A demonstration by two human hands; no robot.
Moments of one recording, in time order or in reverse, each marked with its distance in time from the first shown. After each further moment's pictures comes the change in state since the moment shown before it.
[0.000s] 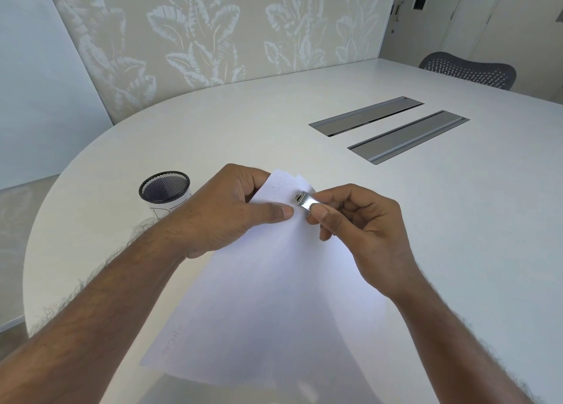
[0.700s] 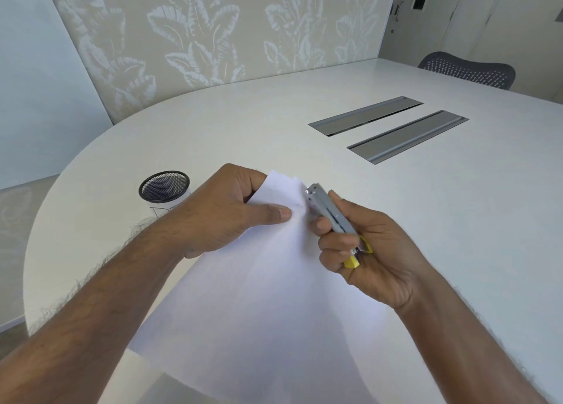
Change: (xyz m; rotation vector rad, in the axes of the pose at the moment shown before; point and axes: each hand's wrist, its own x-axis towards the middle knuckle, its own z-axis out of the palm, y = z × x) left_hand -0.003 -0.001 -0.002 0.047 -0.012 0.003; right_hand 0.004 -0.011 -0.007 0.895 -0.101 0.793
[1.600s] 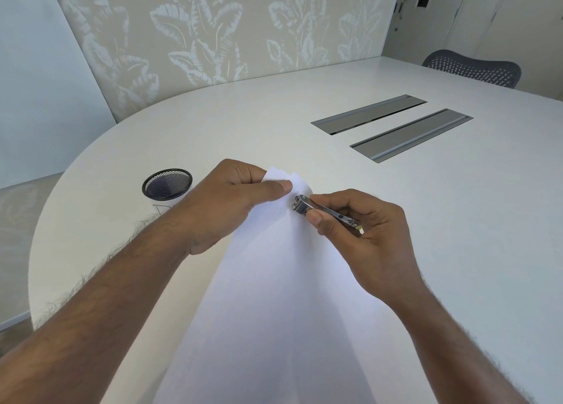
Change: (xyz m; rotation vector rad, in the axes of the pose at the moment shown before) left_hand 0.002 0.004 0.003 -0.262 0.057 -0.052; right_hand 0.003 0.020 -0.008 -1.069 0.210 -0.877
